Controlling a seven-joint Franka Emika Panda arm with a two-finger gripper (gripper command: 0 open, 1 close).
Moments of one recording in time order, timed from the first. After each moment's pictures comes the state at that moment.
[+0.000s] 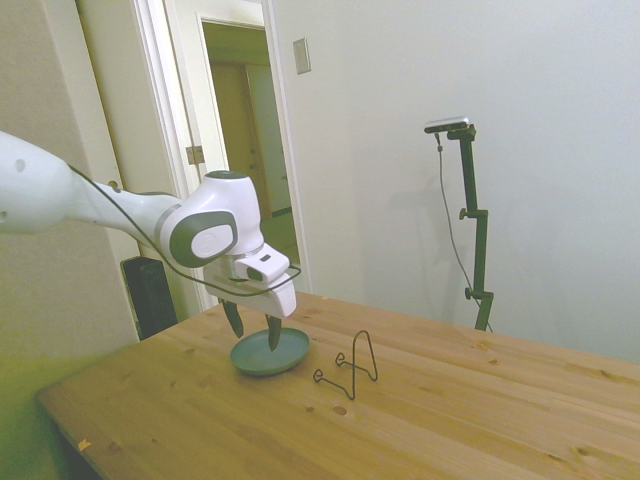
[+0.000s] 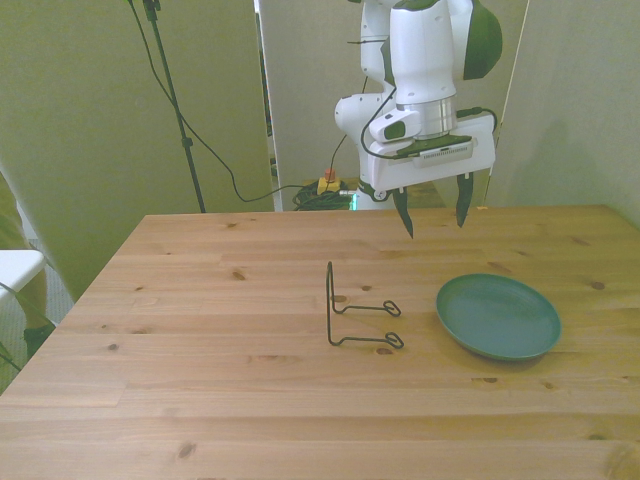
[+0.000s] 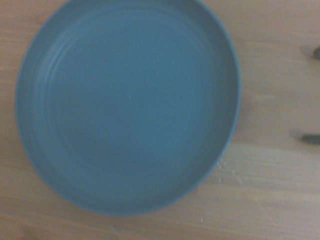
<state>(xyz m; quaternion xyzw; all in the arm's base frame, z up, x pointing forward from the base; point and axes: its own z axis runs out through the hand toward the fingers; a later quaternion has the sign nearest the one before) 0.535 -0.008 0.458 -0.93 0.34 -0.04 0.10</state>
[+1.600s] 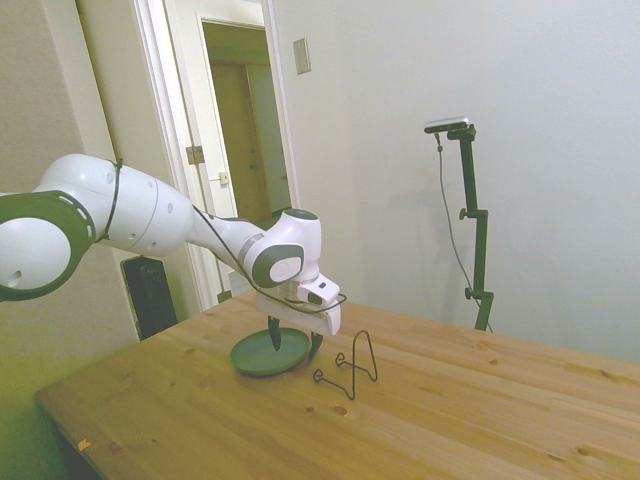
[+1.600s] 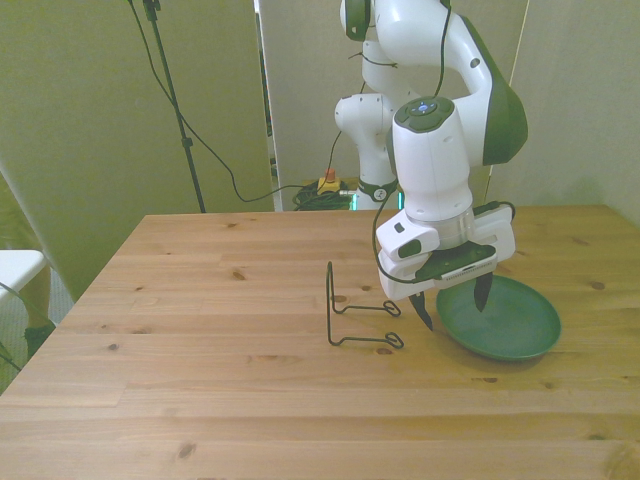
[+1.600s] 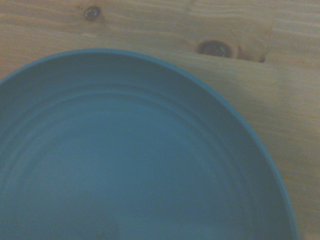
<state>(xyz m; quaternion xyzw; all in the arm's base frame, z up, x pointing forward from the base) 0.648 -0.004 0.359 -0.95 0.29 0.02 0.12</state>
